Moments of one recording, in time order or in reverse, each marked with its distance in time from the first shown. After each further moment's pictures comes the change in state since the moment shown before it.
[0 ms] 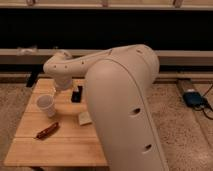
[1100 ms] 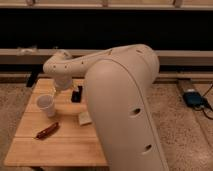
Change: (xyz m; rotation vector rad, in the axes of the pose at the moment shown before) arm 0.001 0.003 -0.003 -0.018 0.000 -0.008
